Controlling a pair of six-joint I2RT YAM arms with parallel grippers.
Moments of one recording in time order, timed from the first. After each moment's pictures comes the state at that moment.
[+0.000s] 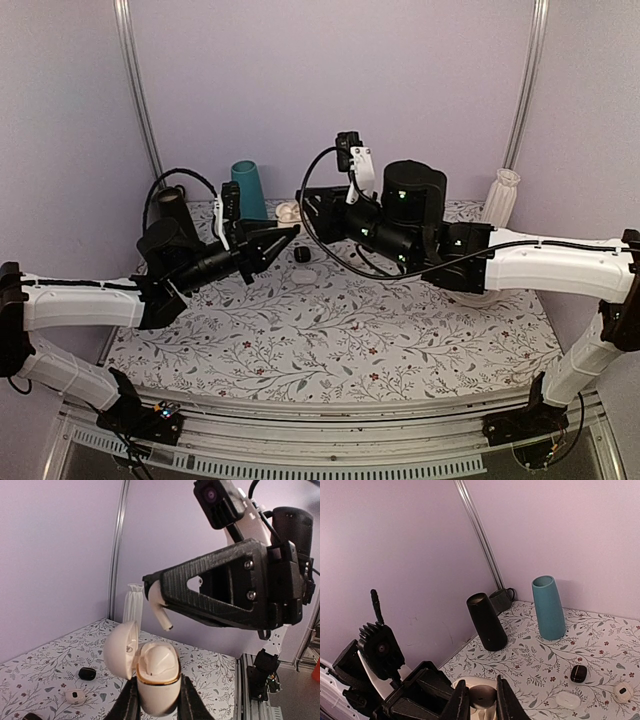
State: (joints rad) left arm -0.77 1.28 0.62 0.88 0.36 -0.22; right arm 1.14 1.57 1.34 0.21 0.30 0.38
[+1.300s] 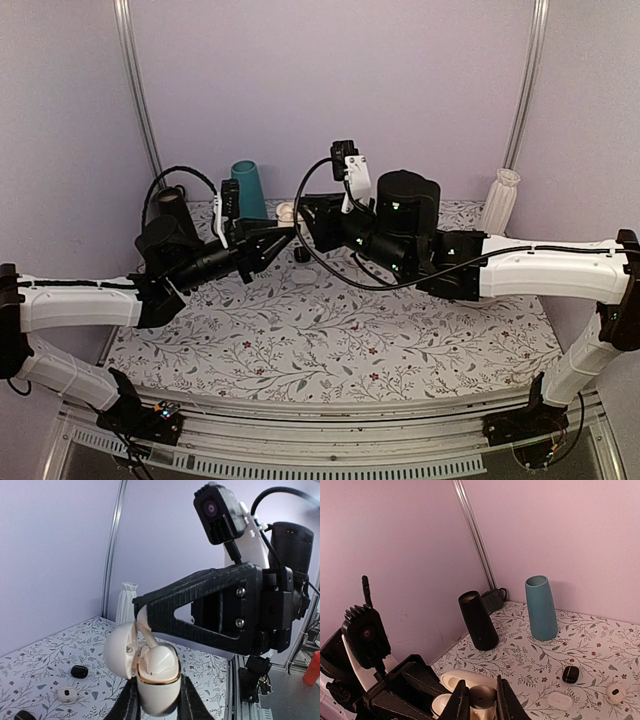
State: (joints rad) left arm -0.78 1.27 0.64 0.85 0.38 -0.27; right arm 1.16 1.59 1.31 0.25 0.35 0.33
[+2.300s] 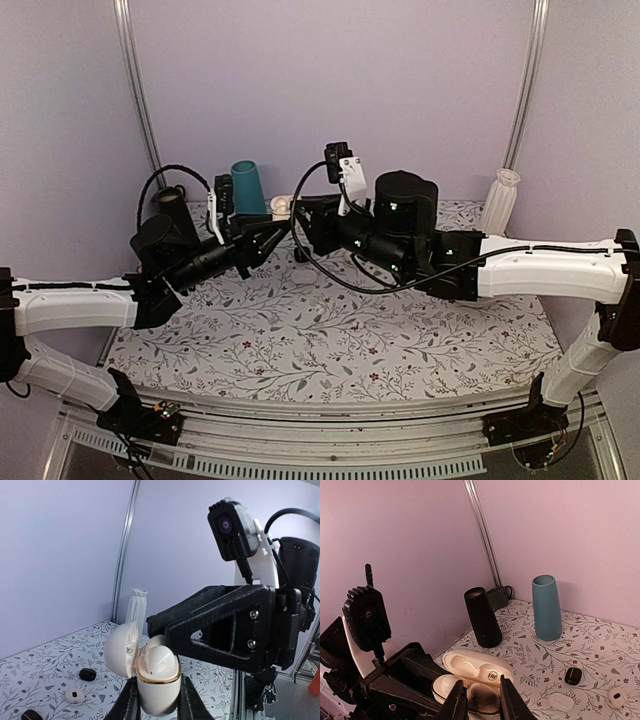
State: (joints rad) left arm -0.78 1.23 0.64 0.83 0.31 -0.27; right arm 1.16 1.59 1.31 0.25 0.30 0.30
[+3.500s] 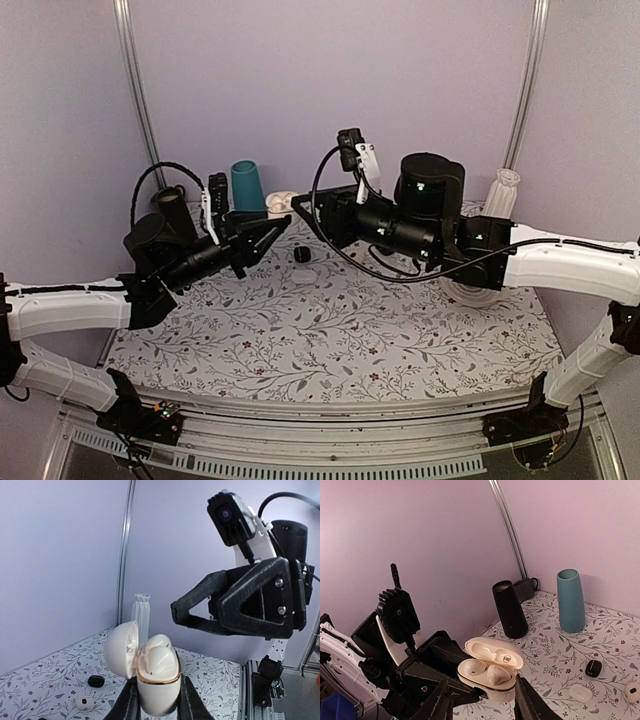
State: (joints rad) left arm -0.78 1.19 0.63 0.80 0.31 -0.20; right arm 1.13 1.51 1.33 0.13 0.14 0.37
